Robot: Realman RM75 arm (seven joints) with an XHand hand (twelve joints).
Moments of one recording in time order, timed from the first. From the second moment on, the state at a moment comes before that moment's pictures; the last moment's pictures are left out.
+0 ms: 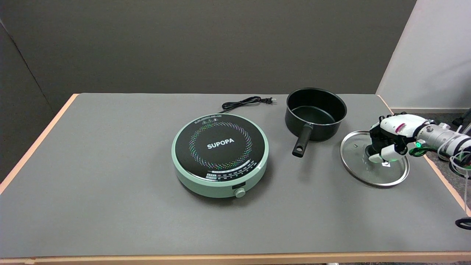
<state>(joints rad) -0.70 -0.42 1.92 -1.52 -0.05 0.03 -1.99</state>
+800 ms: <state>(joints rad) -0.66 -0.40 1.88 -1.49 -0.04 0.02 -1.99</state>
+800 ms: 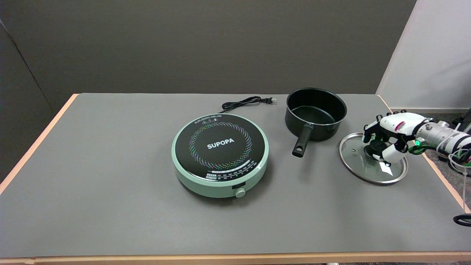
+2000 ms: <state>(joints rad) -0.58 -0.46 1.95 -1.47 0.11 -0.01 -1.95</state>
